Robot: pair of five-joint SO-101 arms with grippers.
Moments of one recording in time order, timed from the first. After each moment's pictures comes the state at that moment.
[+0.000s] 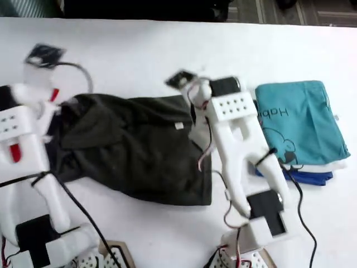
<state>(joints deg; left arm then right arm) -29.6 -12.4 2.3 96.6 -31.7 -18.6 -0.5 5.8 97.9 29.7</state>
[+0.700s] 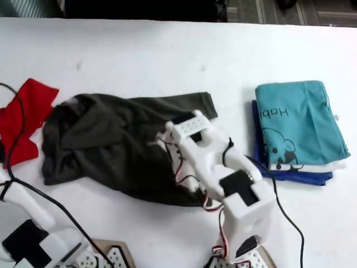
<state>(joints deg) -53.0 -12.2 2.3 99.0 -32.0 -30.1 17.5 20.8 90.2 28.1</state>
